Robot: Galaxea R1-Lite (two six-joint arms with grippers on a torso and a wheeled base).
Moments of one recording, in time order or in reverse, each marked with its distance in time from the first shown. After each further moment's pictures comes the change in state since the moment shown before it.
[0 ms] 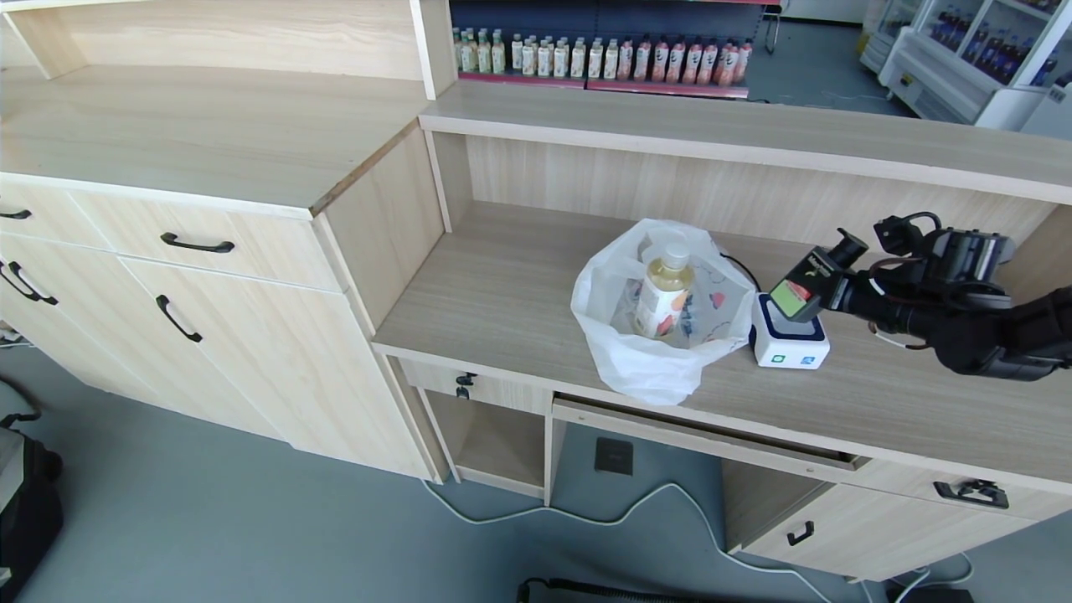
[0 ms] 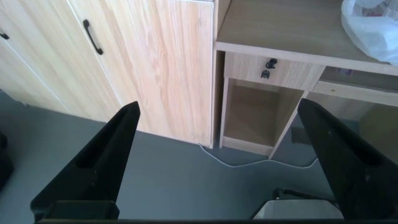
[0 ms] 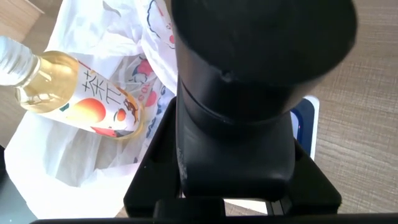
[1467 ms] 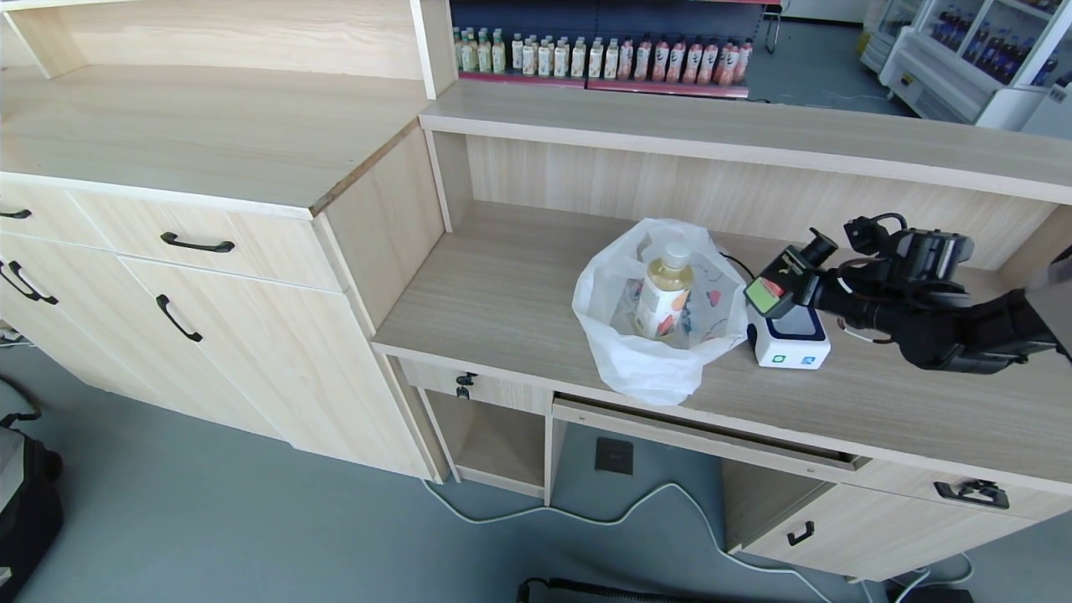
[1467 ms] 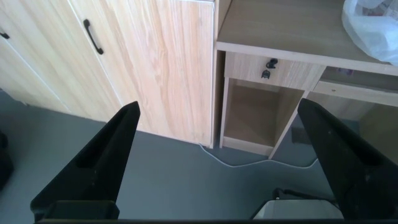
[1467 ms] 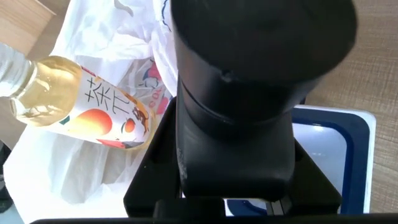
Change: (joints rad) left arm 0.000 0.000 0.000 0.000 0.000 0.000; right arm 0.046 0.068 -0.103 0.006 -0.001 0.048
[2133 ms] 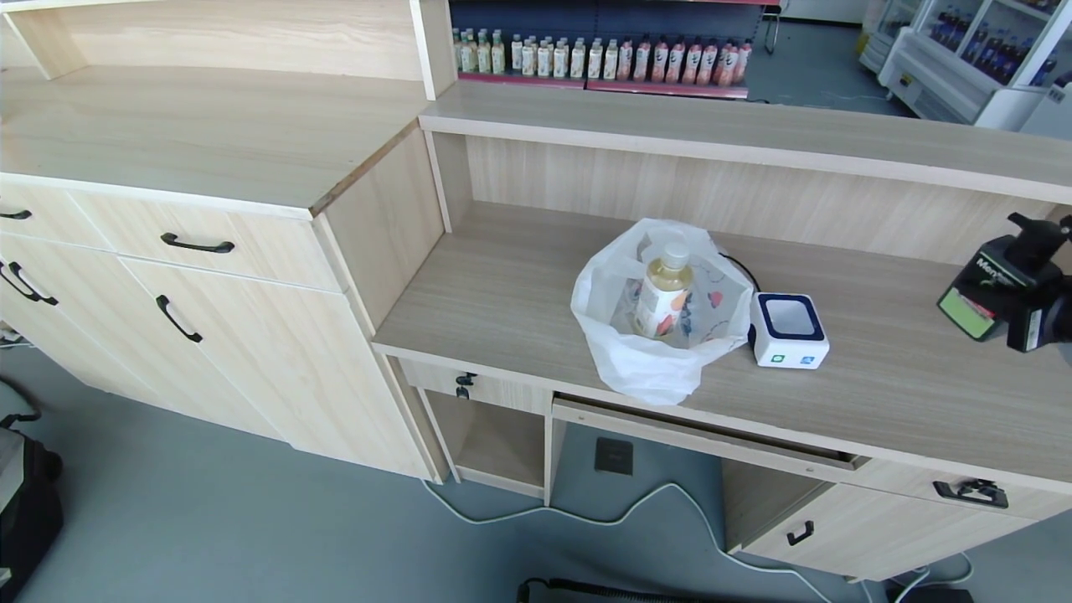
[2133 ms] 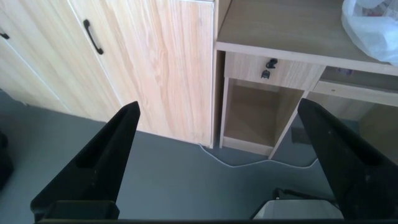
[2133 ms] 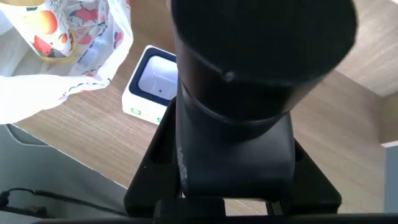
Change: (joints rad) left arm 0.000 0.000 0.000 0.000 0.000 0.000; right arm -0.301 -0.670 0.645 0.030 0.000 -0.654
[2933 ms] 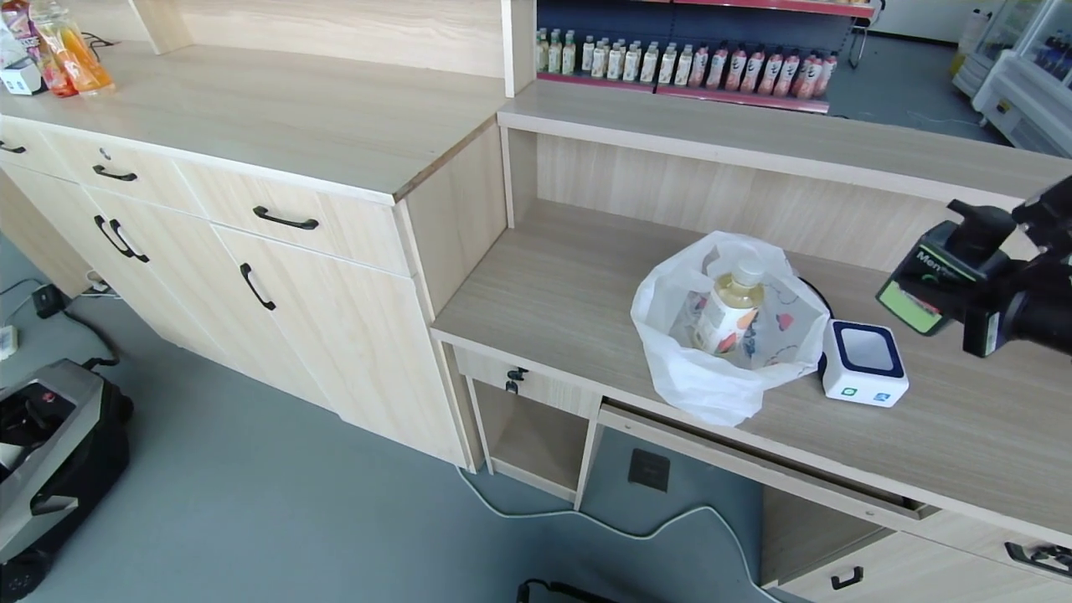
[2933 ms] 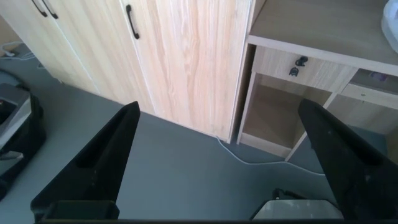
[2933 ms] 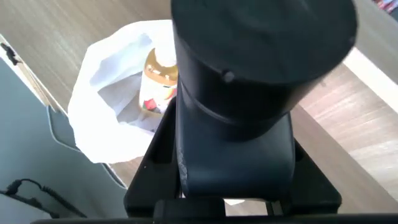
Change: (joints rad) left arm 0.000 0.000 0.000 0.000 0.000 0.000; right arm 0.256 -0.127 0.059 0.064 -0.057 -0.064
